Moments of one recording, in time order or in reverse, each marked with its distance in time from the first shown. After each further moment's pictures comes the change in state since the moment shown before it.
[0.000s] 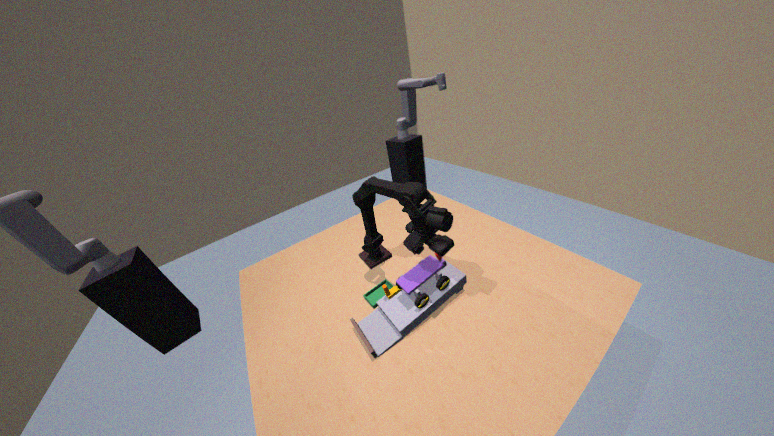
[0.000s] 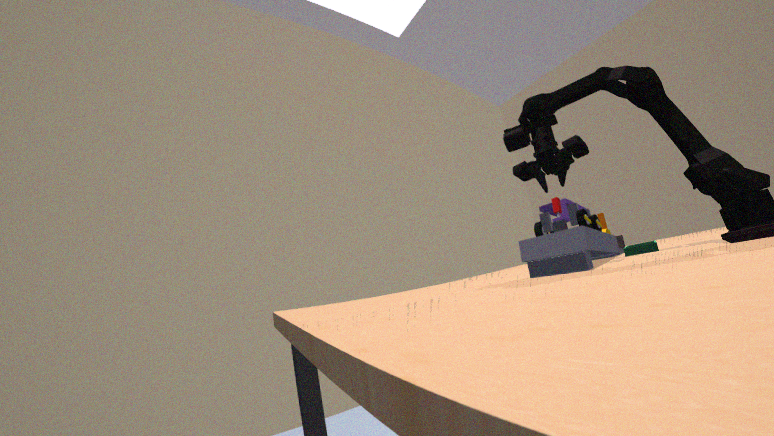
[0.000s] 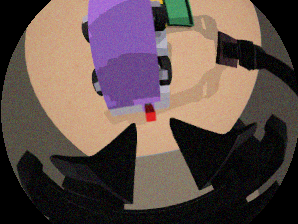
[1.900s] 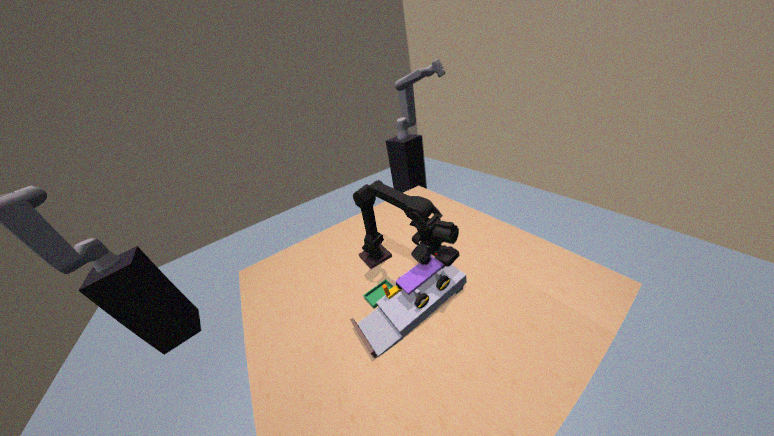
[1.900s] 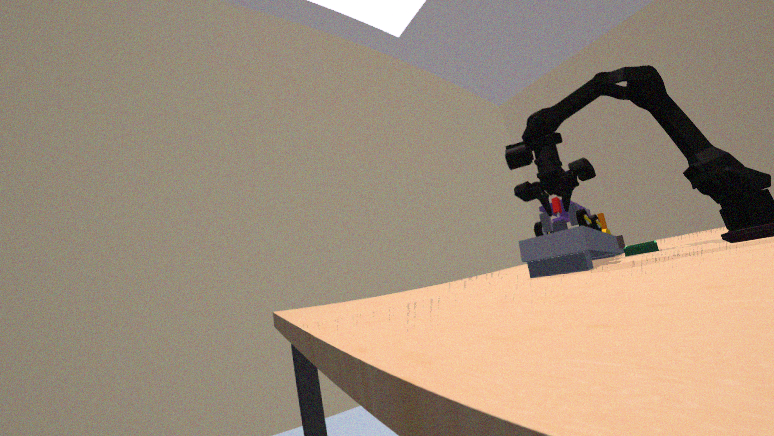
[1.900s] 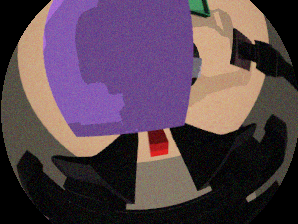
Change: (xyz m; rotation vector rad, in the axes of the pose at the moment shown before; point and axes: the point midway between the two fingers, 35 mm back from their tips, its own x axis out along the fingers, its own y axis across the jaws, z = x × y) arm 0.065 0.000 -0.004 -0.033 0.008 -0.003
